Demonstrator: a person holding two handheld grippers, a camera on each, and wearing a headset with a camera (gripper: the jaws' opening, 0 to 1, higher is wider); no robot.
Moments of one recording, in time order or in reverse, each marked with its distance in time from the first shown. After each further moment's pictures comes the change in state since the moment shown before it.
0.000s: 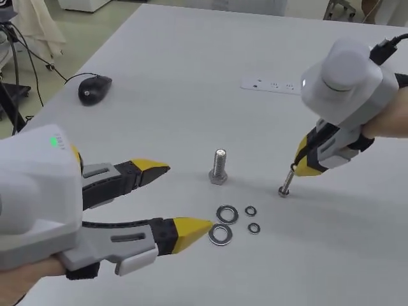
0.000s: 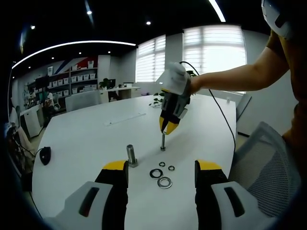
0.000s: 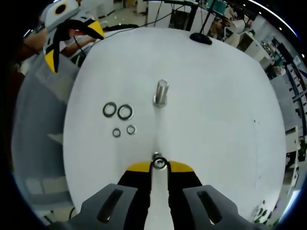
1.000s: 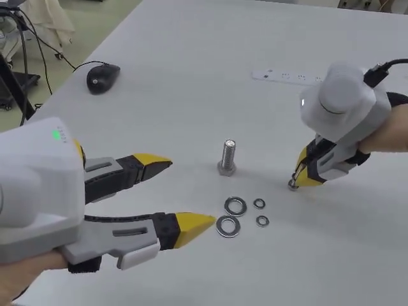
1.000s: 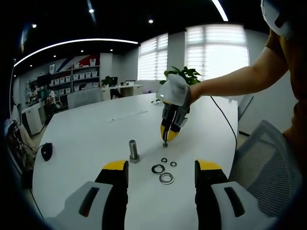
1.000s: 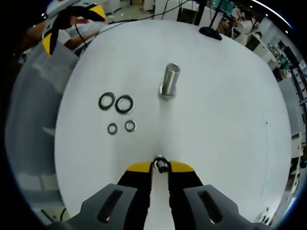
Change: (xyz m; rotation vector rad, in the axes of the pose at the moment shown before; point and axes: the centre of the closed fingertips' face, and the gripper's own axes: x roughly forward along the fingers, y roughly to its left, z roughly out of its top) left arm -0.006 0.004 -0.009 -0.012 0.017 0.019; right arm 0.041 0.006 -0.010 -0.046 0.003 0.034
